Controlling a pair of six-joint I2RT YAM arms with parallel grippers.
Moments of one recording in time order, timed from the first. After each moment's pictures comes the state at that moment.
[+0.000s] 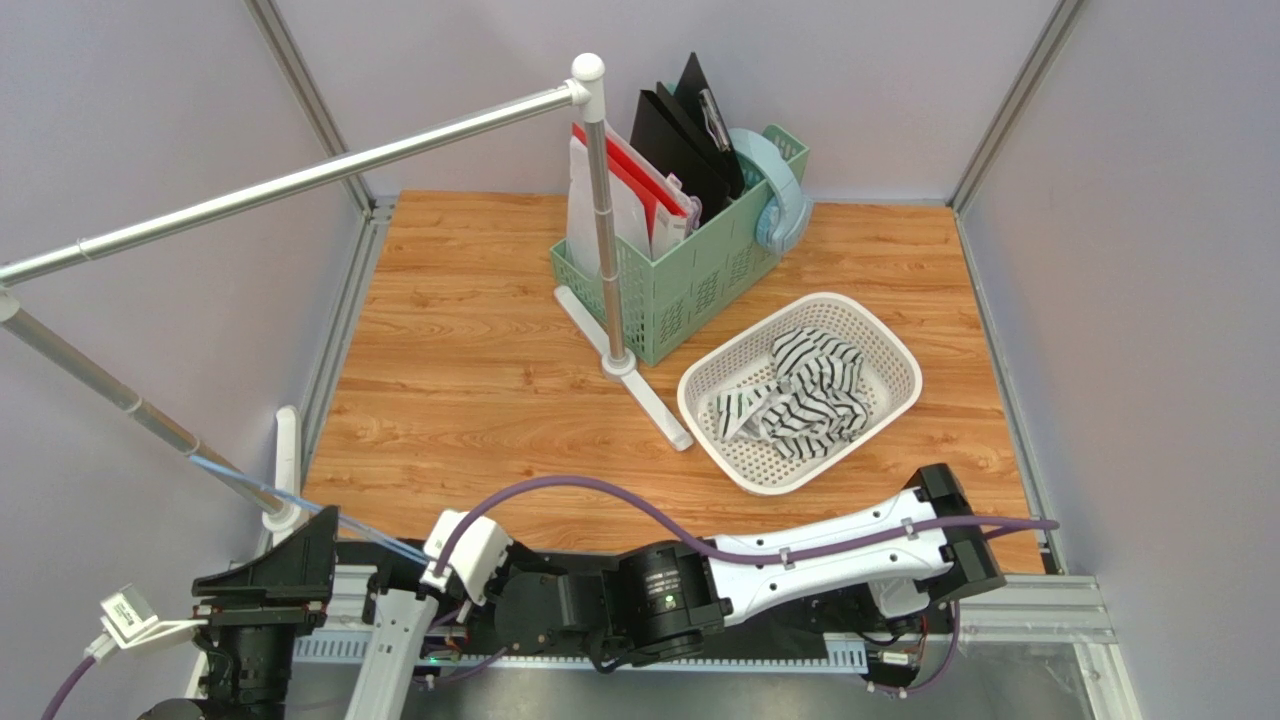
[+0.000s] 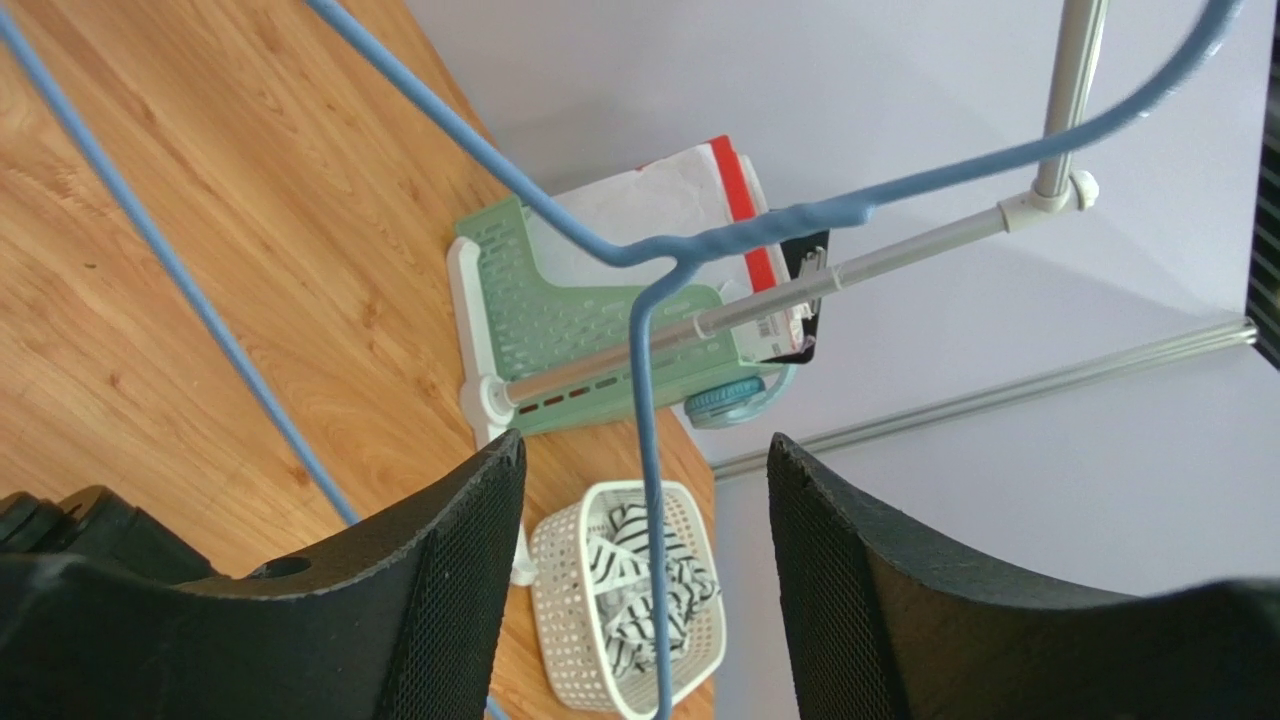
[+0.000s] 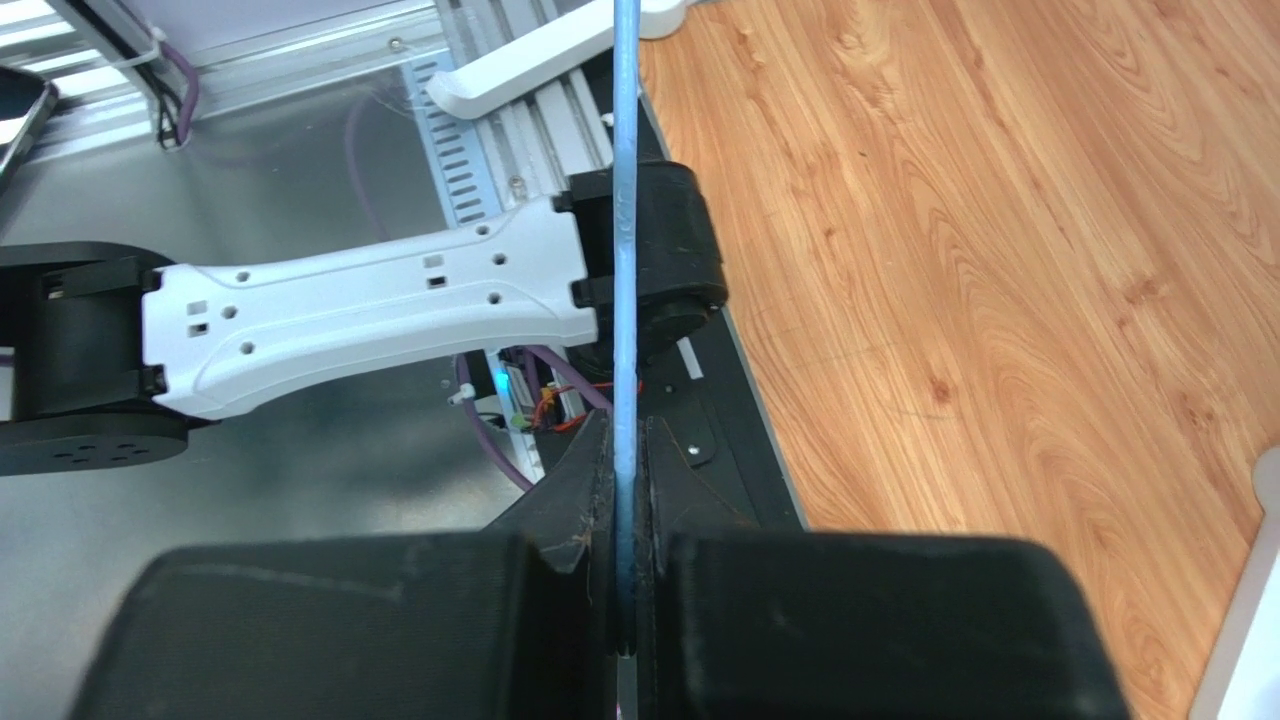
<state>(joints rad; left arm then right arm) -0.13 0.02 1.37 -1.33 -0.26 -1.11 1.79 1.70 1.62 -0.37 0.54 0.23</state>
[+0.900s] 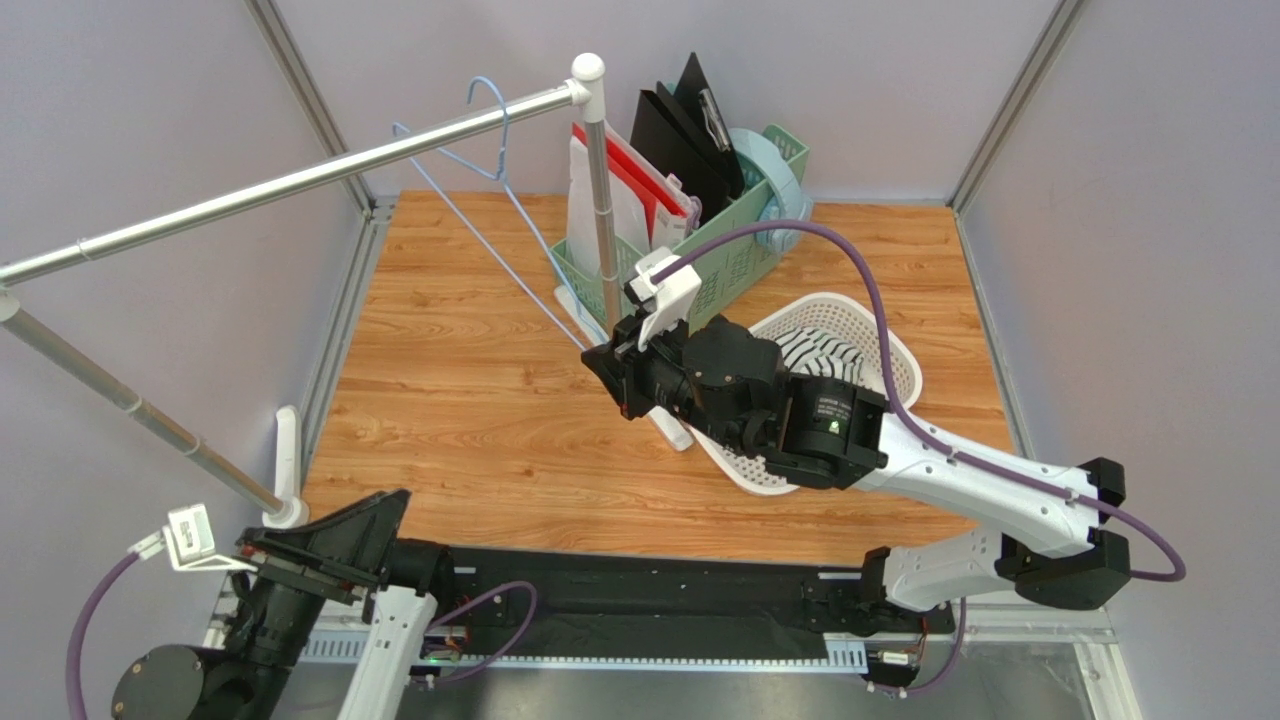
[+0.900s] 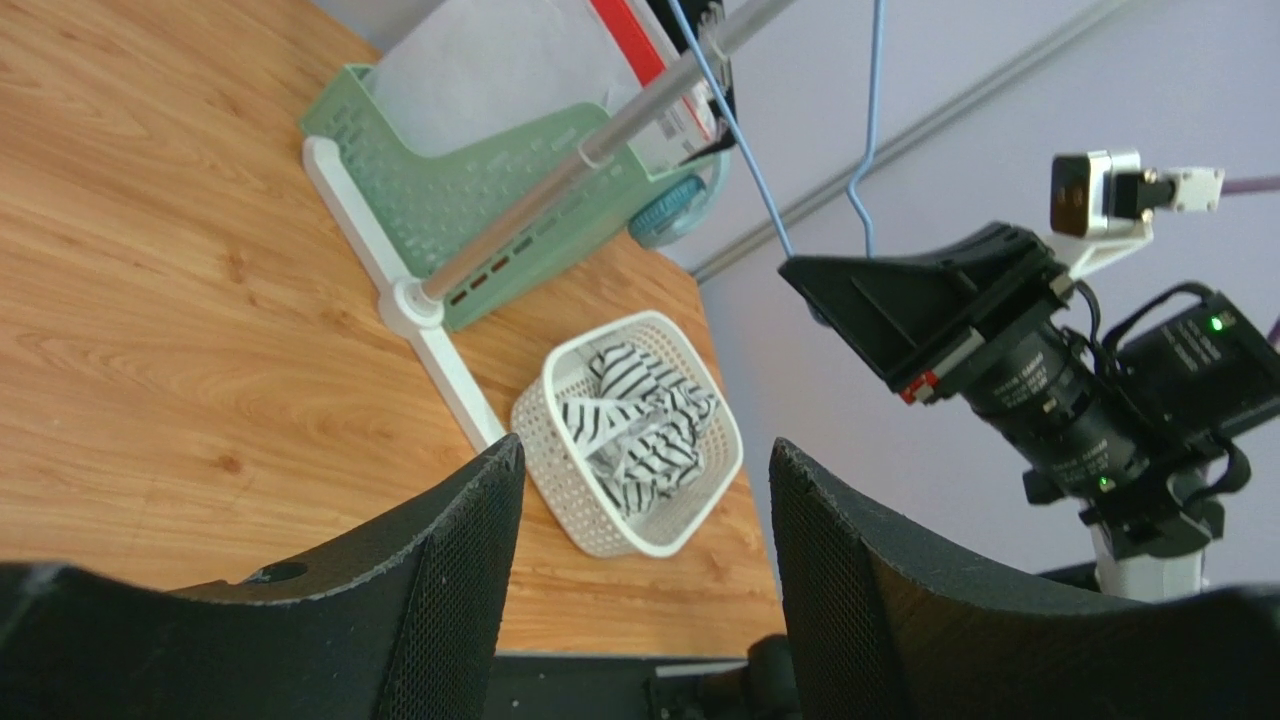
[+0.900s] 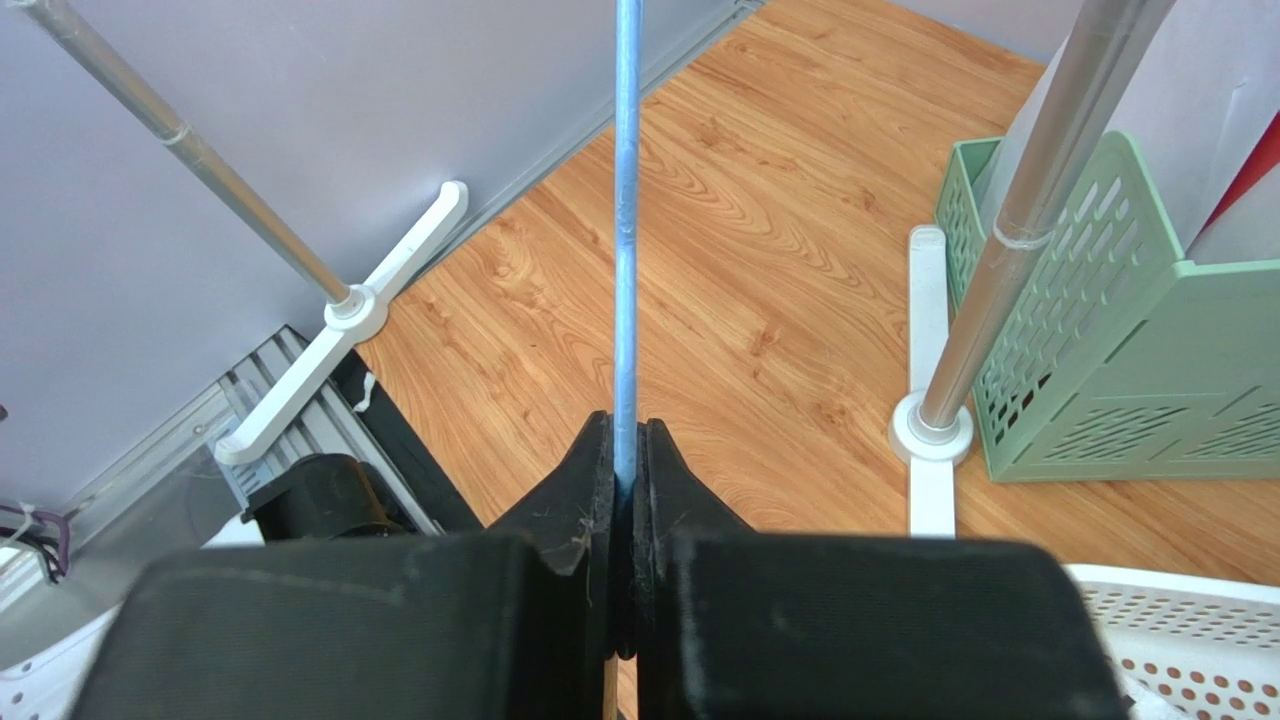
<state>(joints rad) -0.13 0.11 1.36 -1.19 0.11 -0.88 1.29 1.29 1.48 -0.38 0.44 0.30</state>
